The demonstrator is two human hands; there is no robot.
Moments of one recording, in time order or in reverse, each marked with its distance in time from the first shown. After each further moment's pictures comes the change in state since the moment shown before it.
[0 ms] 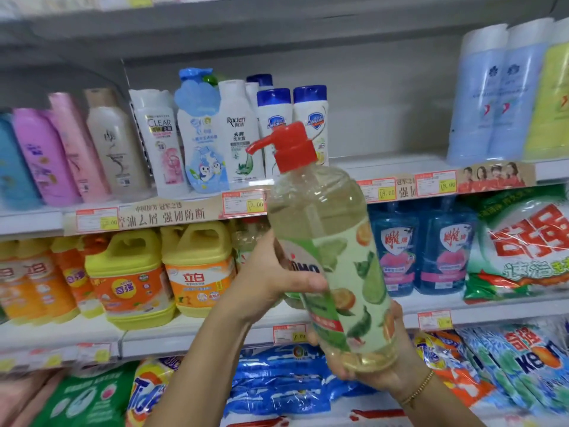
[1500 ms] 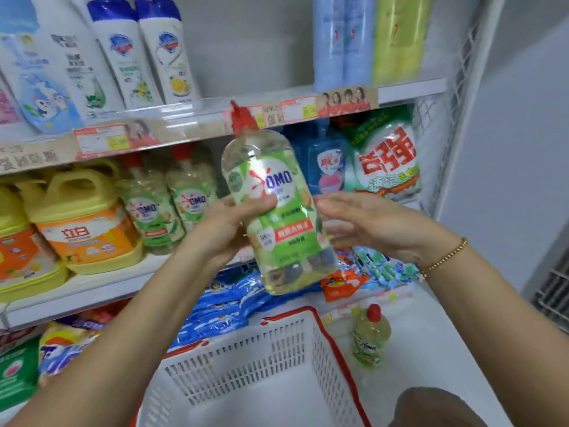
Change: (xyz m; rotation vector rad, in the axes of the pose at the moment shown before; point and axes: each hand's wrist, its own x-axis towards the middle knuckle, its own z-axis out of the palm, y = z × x) left_hand 0.003 -0.044 0.121 -0.194 0.097 -0.438; right_hand -0.162 -0.102 0.050 -0.887 0.687 0.102
